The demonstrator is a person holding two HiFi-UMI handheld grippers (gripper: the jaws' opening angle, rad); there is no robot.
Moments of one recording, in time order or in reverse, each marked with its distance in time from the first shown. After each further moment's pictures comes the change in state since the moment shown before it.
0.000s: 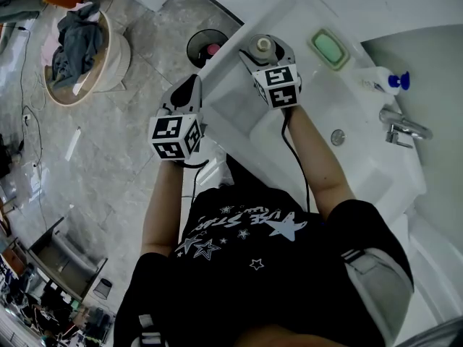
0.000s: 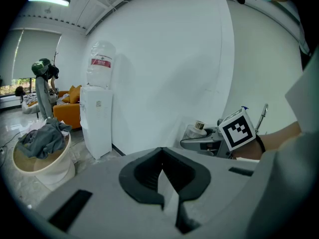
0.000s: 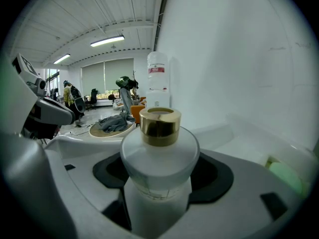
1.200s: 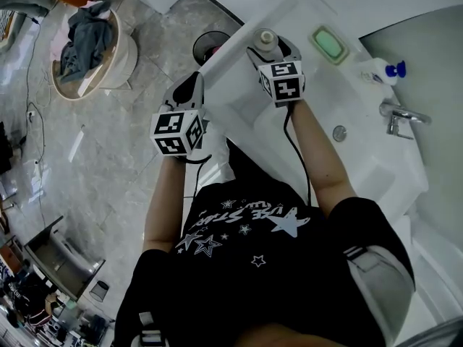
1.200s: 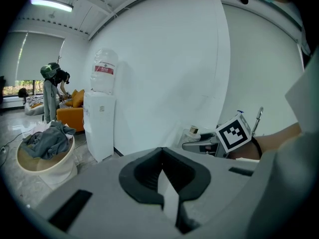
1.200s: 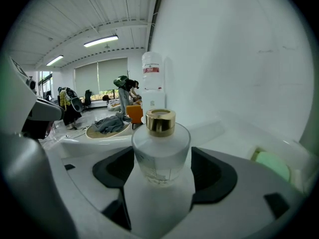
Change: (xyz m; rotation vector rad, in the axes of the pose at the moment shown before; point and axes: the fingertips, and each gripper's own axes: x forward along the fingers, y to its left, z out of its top) left arm -0.038 -0.006 0.002 0.000 -0.052 0.018; right arm -0.023 0.004 -0.007 0.049 0.017 -0.048
